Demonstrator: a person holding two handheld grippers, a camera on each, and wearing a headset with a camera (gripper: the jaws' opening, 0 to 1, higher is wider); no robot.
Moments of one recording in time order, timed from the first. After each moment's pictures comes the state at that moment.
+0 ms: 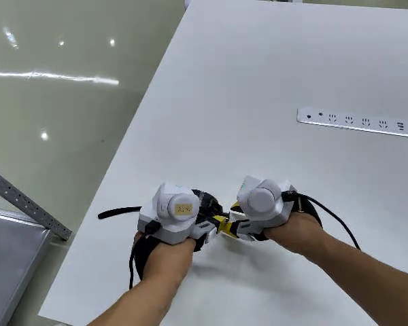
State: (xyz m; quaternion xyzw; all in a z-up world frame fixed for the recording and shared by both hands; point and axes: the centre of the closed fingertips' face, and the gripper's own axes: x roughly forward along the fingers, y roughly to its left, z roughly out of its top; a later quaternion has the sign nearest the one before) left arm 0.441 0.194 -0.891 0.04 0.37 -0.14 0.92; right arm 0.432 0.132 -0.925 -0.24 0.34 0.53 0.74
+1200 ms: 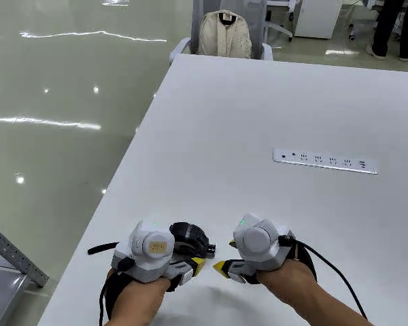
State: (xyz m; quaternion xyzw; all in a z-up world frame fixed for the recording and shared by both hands) left arm 0.413 0.209 -0.873 0.06 0.36 -0.17 0.92; right arm 0.405 0.109 -0.883 -0.20 0.35 0.44 0.80
